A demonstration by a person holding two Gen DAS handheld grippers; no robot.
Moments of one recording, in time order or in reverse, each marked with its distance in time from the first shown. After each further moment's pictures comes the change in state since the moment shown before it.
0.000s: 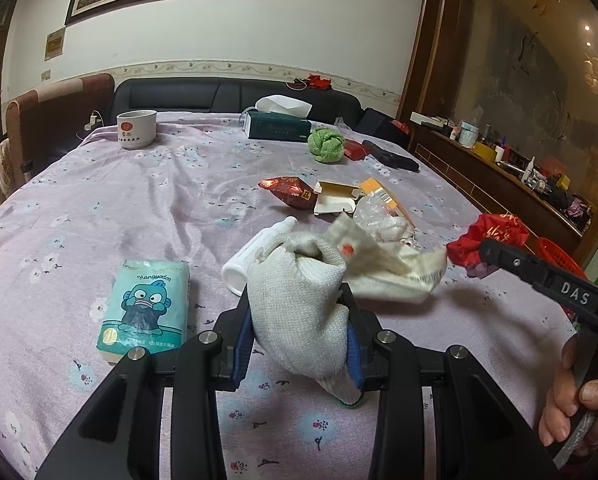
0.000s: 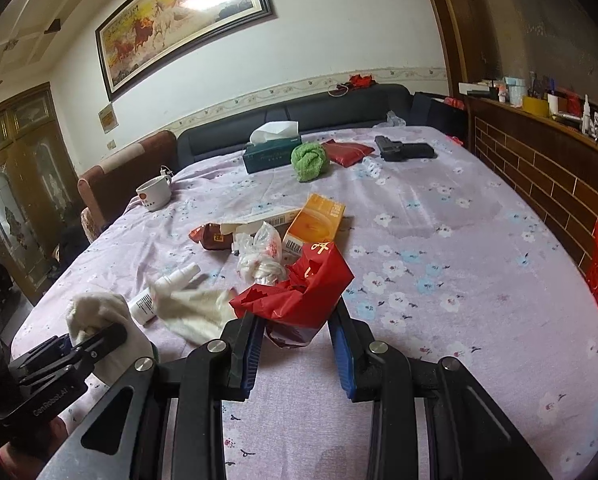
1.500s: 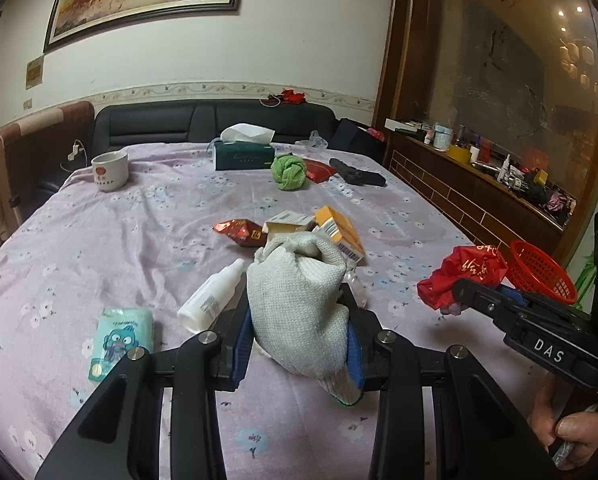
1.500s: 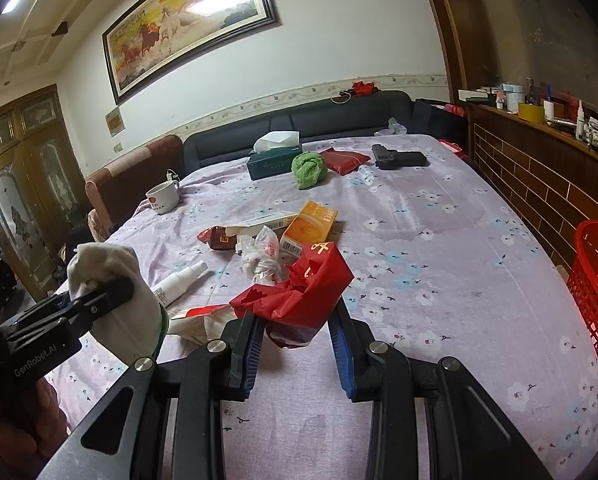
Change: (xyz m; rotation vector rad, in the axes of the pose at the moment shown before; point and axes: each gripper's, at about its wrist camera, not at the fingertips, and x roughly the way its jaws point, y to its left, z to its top) left arm -0.024 -0.050 0.031 0.084 -0.044 -0.038; right arm -0.033 -0.007 -0.003 -0.006 -0.015 0.016
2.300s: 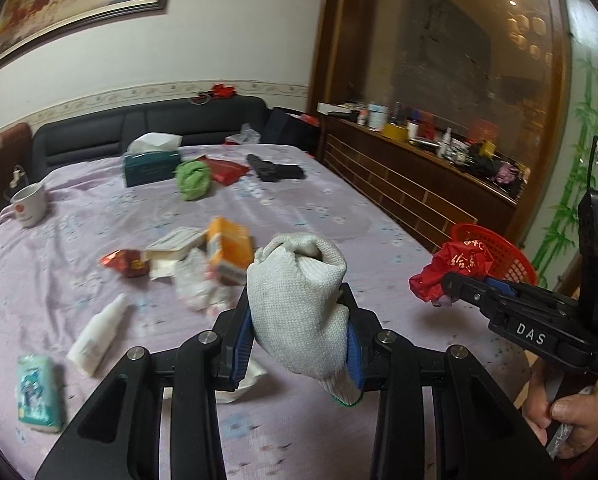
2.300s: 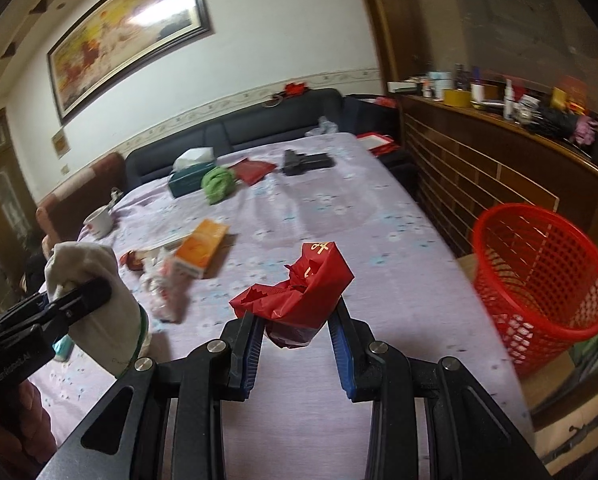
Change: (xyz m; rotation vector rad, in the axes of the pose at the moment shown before) left arm 0.035 -0.098 0.026 0.129 0.051 -0.190; right arm -0.048 -0.098 0.014 0.119 -0.003 -0.189
